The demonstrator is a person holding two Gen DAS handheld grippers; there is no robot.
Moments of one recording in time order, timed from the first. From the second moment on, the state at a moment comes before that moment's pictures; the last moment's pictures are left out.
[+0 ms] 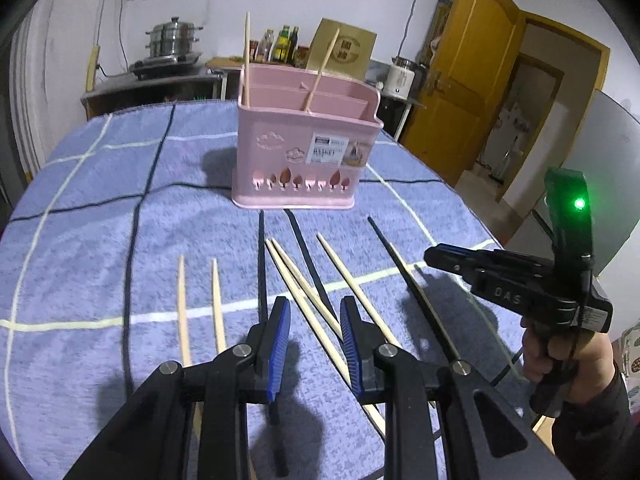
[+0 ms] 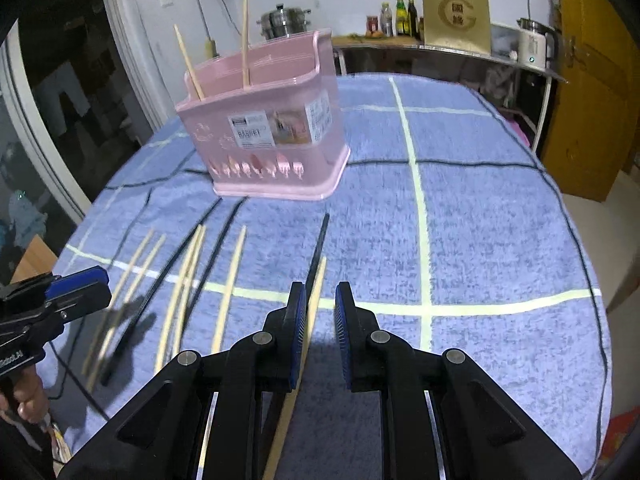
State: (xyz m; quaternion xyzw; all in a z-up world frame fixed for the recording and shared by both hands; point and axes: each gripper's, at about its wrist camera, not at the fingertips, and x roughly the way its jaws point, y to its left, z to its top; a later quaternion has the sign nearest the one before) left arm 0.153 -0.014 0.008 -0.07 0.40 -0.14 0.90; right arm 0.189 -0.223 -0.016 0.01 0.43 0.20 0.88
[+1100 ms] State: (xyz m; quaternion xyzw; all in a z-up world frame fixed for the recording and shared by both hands) left arm 0.166 -0.017 -0.011 -0.08 0.42 -0.14 0.89; right arm 0.177 -0.202 -0.035 -0.06 0.46 0.19 0.87
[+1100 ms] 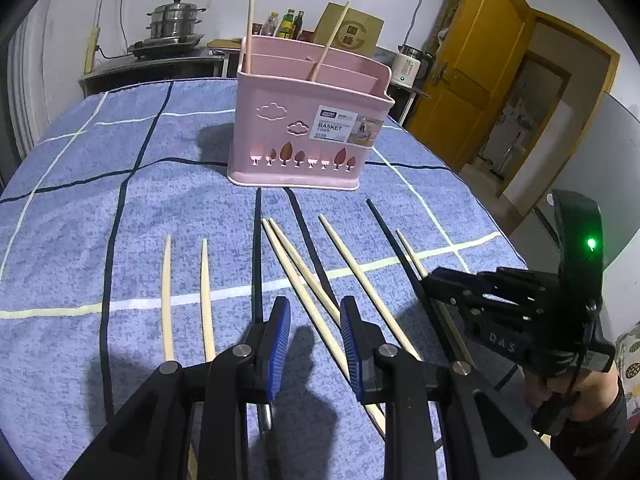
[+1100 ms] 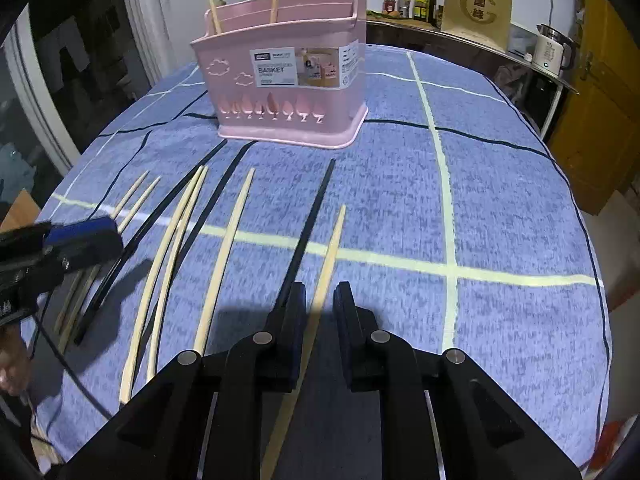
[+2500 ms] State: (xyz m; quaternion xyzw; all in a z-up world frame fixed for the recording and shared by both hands) left arm 0.244 -0.031 -0.036 -0.07 0.49 -0.08 0.87; right arm 0.228 -0.209 -0.032 -0.03 0.46 0.19 0.87
